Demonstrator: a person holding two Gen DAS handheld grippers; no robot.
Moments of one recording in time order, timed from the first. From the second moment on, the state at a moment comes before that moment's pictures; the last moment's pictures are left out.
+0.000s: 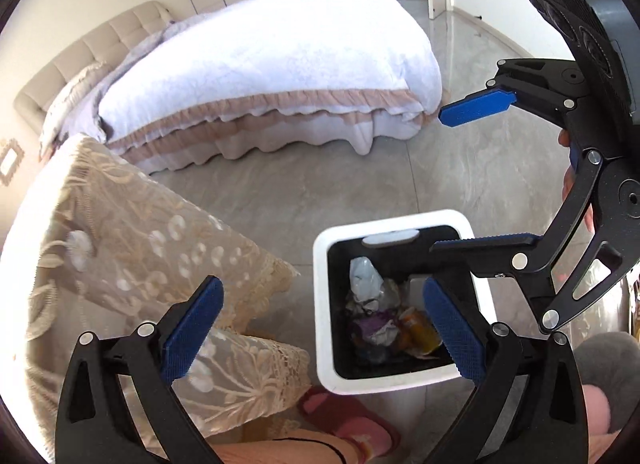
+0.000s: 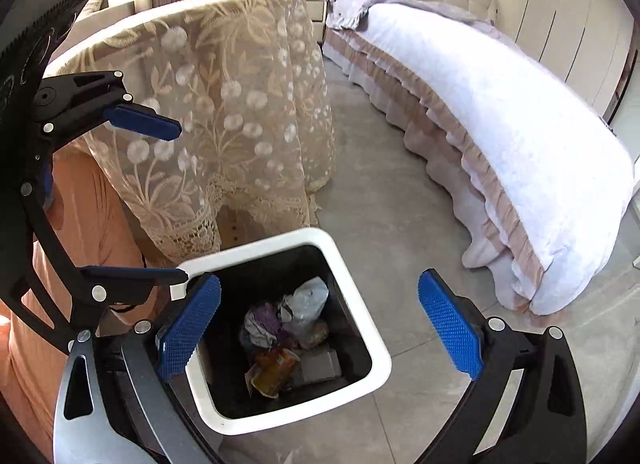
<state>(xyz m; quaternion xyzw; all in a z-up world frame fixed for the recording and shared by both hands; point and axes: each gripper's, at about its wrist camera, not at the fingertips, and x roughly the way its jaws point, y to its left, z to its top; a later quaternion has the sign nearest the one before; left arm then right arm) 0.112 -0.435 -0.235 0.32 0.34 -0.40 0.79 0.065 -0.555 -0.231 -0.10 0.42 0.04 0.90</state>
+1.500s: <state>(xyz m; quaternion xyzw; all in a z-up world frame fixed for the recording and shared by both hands) 0.054 -0.097 -0.083 0.02 0.20 -0.02 0.98 0.091 -0.290 -0.116 0.01 0.24 0.06 0.97</state>
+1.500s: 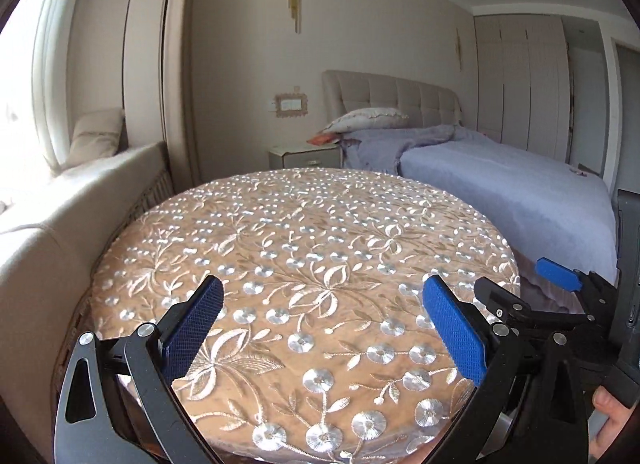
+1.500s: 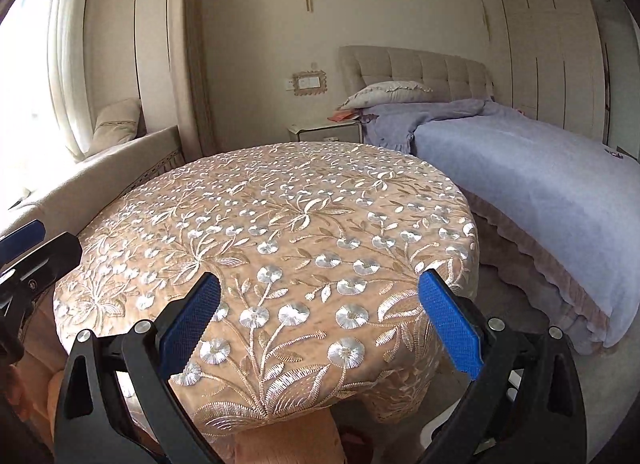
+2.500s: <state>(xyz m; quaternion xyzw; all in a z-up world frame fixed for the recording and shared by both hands) 0.061 -0.072 -0.087 -0.04 0.20 0.00 0.98 0.090 -0.252 -0.102 -0.04 0.20 0.07 0.98</state>
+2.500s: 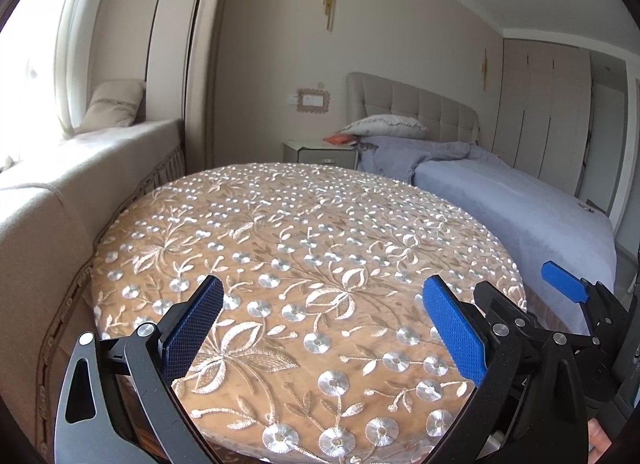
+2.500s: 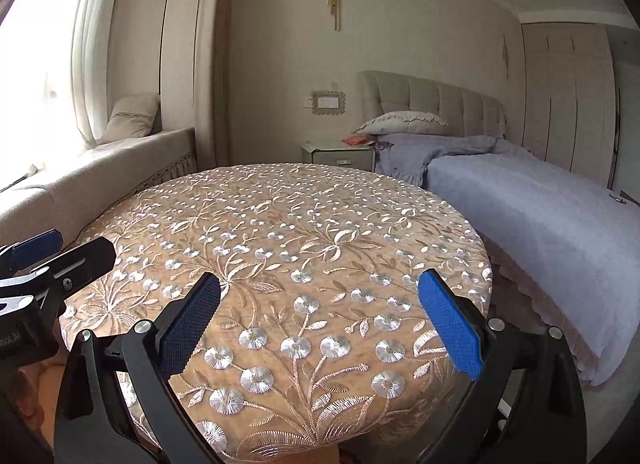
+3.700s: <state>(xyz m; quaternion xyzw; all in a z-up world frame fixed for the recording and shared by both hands) 0.062 -0.089 -0.084 -0.02 0.20 0.00 0.98 0.093 -0.254 -0.103 -0.04 0.19 0.08 0.98</state>
